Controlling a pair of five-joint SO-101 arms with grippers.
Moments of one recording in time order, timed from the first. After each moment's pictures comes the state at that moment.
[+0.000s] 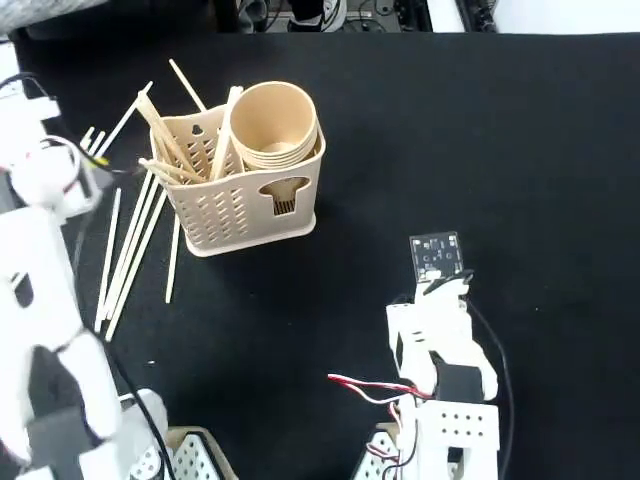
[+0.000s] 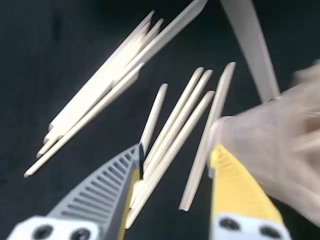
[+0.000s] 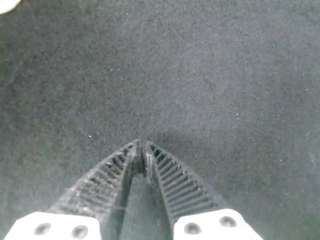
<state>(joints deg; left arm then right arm) -24.9 -23.1 3.8 81.7 0.3 4.4 -90.9 97.3 54.7 10.9</state>
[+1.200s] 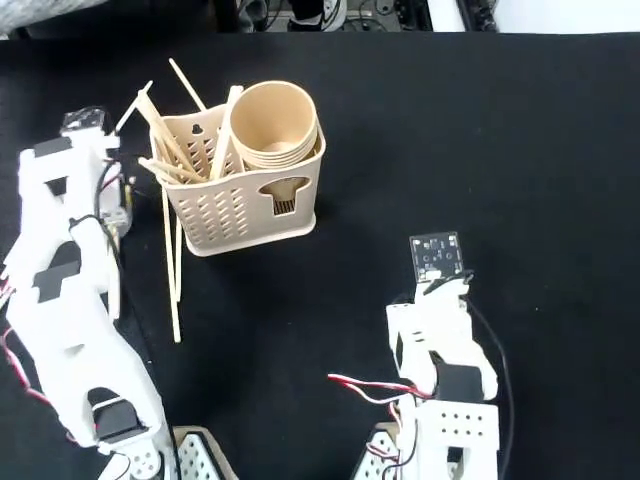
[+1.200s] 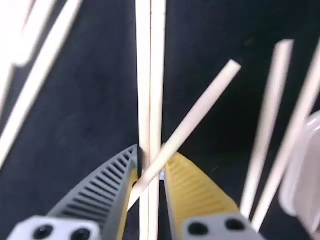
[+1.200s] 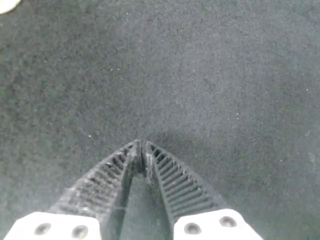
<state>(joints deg) -24.5 29.5 -9.9 73.0 -7.8 4.4 -90.9 97.3 54.7 10.9</state>
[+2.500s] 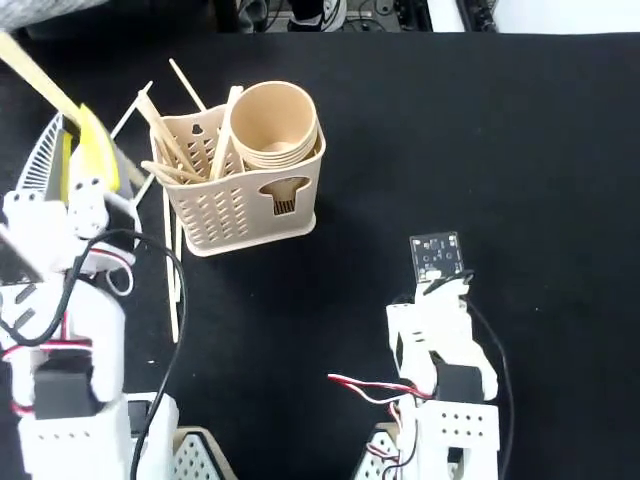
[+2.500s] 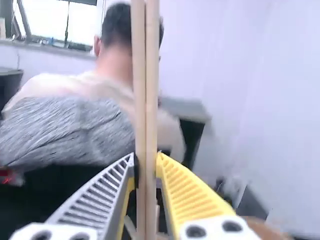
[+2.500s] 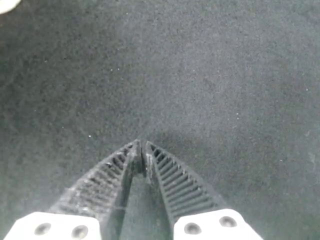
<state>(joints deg) -10.2 -78.5 52.5 21.1 9.9 4.4 -90.9 97.3 54.7 10.9</state>
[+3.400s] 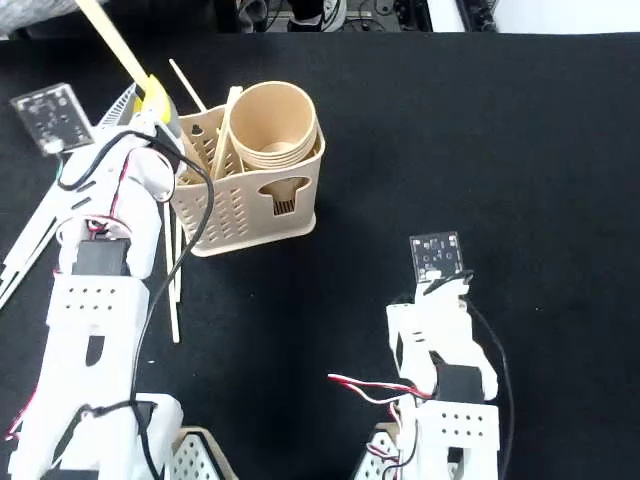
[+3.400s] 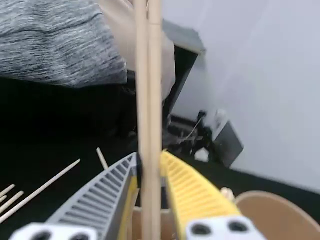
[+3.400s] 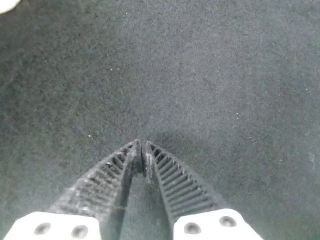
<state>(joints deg) -4.7 -40.0 44.4 10.8 18.4 4.4 -90.9 97.3 54.7 10.9</state>
